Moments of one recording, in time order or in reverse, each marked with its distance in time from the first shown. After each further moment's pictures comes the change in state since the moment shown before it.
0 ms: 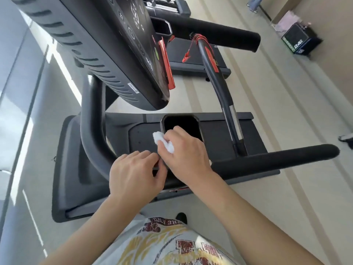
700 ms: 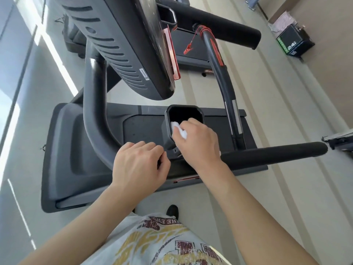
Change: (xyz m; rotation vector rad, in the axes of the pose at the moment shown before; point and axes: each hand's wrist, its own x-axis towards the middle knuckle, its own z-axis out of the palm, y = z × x) left_hand -0.009 -0.010 0.002 -0.031 -0.027 0.083; right_hand 0.003 0.015 0.003 -0.177 -0.012 0.075
